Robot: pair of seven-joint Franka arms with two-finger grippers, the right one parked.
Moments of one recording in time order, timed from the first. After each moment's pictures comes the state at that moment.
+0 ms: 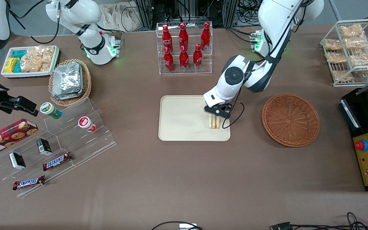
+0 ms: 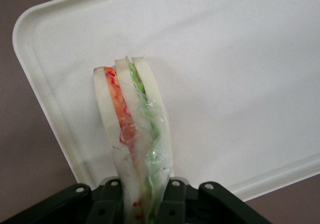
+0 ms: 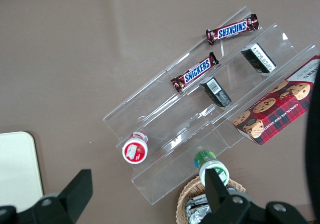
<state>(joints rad) -0.52 0.34 -0.18 -2.20 -0.09 2.54 -0.27</state>
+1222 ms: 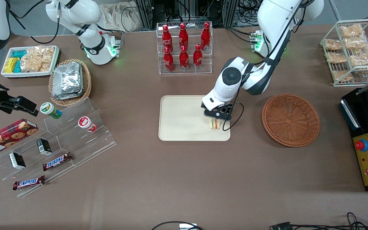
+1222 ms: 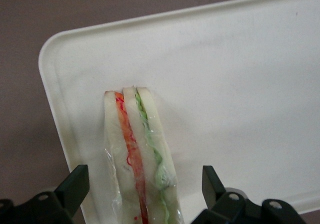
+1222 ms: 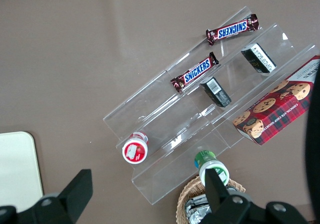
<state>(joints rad) -0.51 0.35 -0.17 -2.14 -0.03 2.55 -0.48</state>
